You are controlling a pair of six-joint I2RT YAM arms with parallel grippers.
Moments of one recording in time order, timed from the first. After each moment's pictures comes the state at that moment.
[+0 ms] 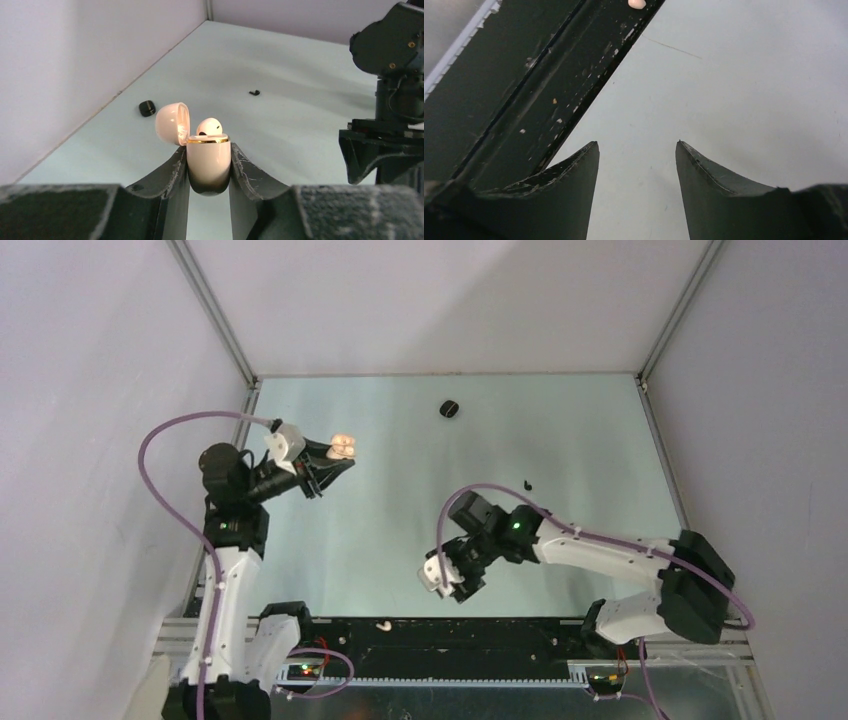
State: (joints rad) left arm 0.08 0.86 0.79 0.08 1.13 0.07; right arm 1.00 1.34 0.94 -0.61 -0.66 -1.09
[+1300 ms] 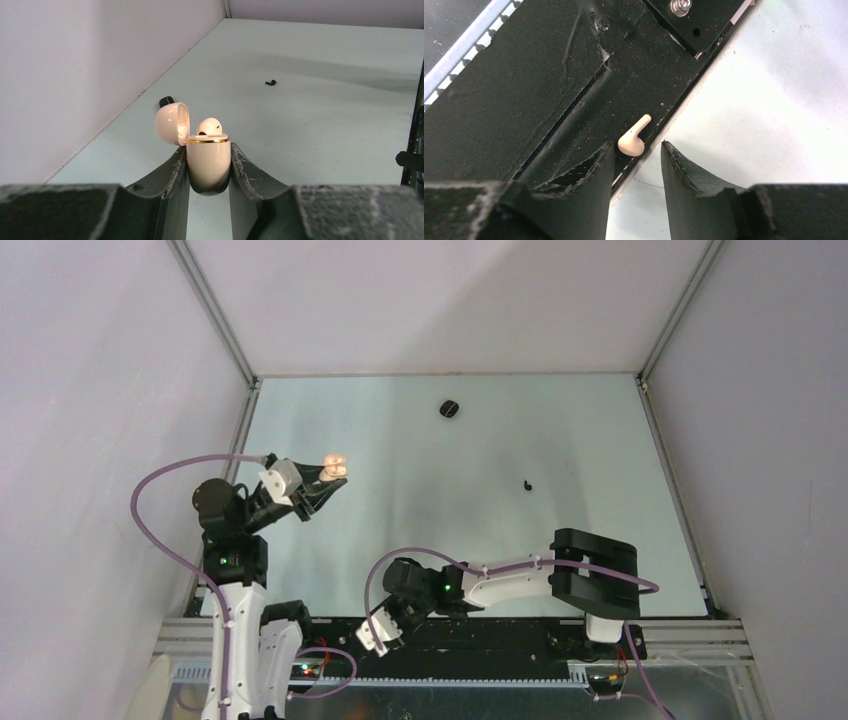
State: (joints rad) left arm 0.18 0.61 0.65 0.02 1.16 0.18; right arm 1.40 1.80 0.97 0.01 -0.38 -0.84
